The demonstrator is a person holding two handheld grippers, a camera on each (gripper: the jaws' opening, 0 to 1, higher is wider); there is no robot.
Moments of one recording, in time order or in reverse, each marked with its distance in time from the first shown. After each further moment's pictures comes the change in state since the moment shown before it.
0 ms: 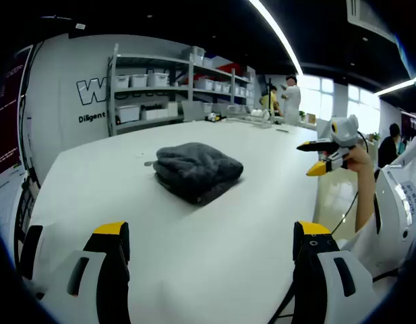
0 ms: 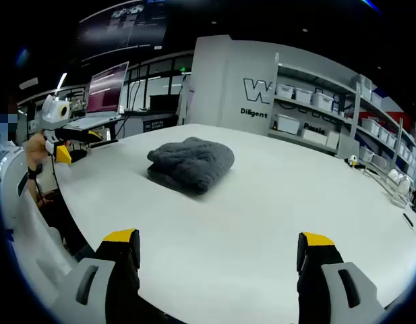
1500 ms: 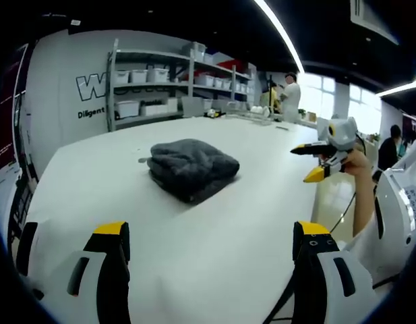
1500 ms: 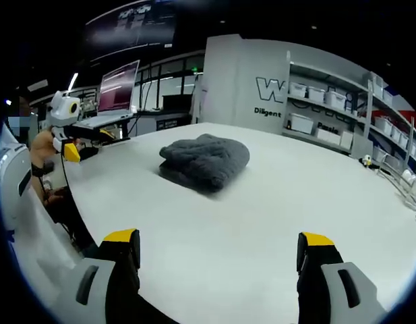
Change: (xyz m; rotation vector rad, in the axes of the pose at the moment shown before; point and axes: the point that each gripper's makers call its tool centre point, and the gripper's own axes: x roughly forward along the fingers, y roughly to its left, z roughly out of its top) left arm 0.010 -0.011 0.000 -0.013 0.027 -0.003; right arm 0.017 0.013 -0.003 -0.008 0.001 0.101
